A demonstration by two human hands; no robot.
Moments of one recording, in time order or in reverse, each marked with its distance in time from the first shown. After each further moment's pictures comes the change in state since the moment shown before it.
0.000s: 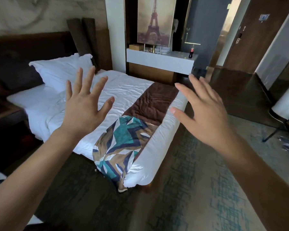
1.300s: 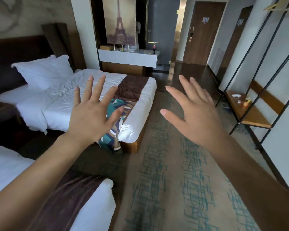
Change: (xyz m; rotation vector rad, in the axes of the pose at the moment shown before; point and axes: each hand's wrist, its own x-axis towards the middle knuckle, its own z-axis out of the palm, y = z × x) left_hand -0.376 0.090 -0.351 -0.066 -0.099 0.240; right_hand -0.441 -0.268 -0.270 -0.130 0.003 0.173
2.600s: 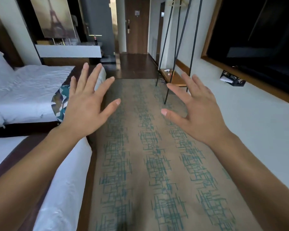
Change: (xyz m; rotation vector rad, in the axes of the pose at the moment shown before) left_hand -0.450 0.195 -0.354 -0.359 0.054 0.345; right_hand -0.599 -0.209 -0.333 -0.139 0.059 0.289
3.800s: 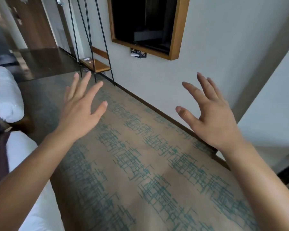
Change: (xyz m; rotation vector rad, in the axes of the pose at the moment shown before) left_hand -0.288 0.156 -0.213 -0.446 -0.264 0.232; right_hand -0.461 -0.256 -0.260 -0.217 0.095 0.619
